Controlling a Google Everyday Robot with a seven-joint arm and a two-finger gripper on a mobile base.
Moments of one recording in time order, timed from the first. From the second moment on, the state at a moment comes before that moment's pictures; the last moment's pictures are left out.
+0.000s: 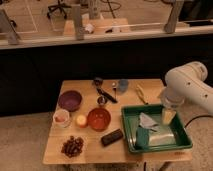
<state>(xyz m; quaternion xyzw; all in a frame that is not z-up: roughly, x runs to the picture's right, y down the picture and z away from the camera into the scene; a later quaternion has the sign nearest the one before) 0.284 0.106 0.684 -0.28 0.02 0.02 0.96</state>
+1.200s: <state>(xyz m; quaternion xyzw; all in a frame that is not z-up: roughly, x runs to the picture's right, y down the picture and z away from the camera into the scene) 0.298 0.090 0.707 -0.26 0.03 0.07 0.96</state>
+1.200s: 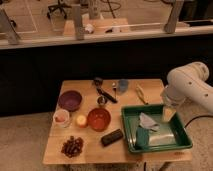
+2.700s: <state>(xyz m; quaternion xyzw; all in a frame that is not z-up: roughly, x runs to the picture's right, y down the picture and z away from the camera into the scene) 0.302 -0.007 0.819 -0.17 0.02 0.18 0.97</state>
